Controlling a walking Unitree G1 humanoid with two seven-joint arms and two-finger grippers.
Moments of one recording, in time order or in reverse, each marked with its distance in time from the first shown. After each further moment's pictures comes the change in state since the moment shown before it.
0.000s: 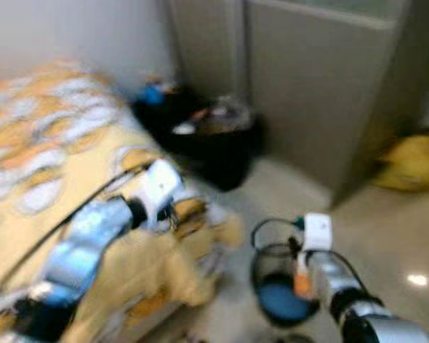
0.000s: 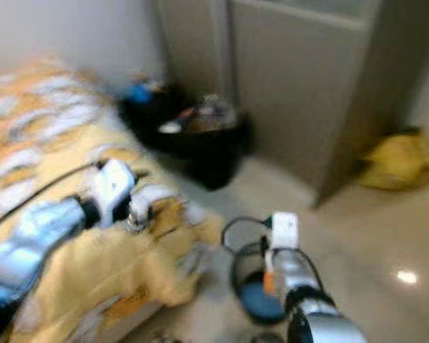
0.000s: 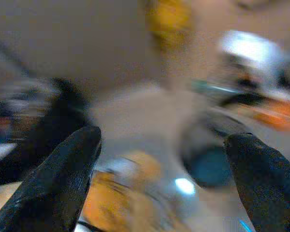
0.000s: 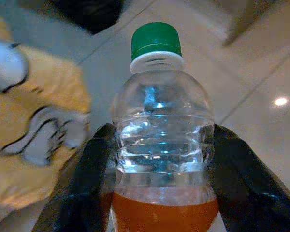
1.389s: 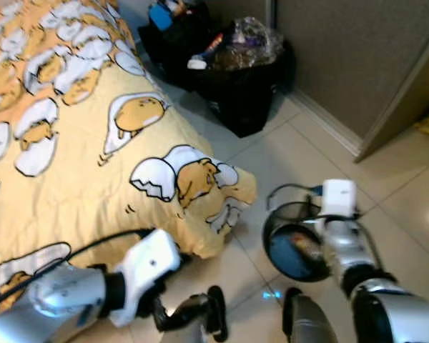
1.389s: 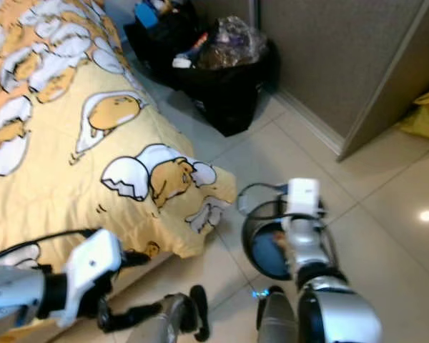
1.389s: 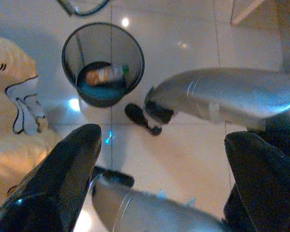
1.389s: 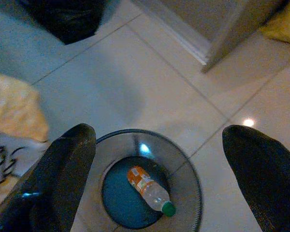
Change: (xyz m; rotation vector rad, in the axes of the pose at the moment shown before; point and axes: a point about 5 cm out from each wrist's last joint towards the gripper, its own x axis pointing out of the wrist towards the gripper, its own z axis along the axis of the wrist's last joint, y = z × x) left arm -0.048 -0.080 0.001 -0.234 0.169 -0.220; right arm -0.002 -0.018 0.067 -0.087 -0.349 -0.116
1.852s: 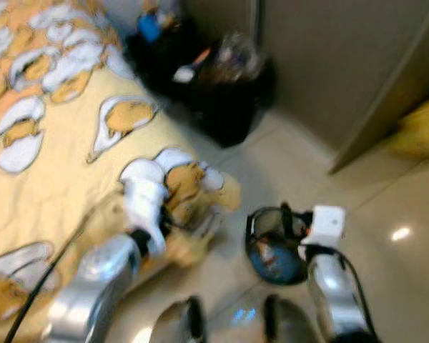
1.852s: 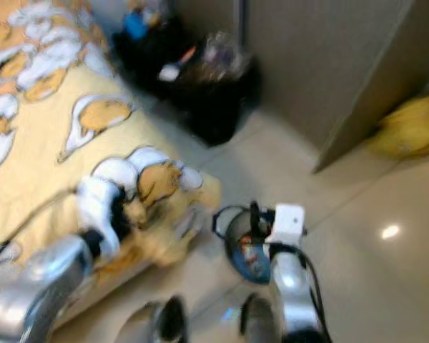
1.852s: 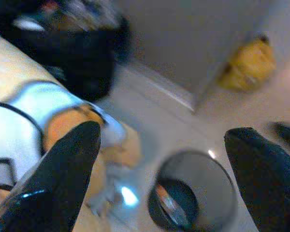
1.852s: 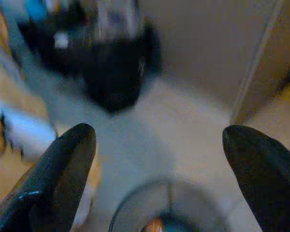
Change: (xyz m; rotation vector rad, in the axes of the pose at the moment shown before) left arm 0.040 0.078 0.000 -0.358 -0.468 0.706; right arm -0.066 0.021 -0.002 0.156 -0.316 0.190
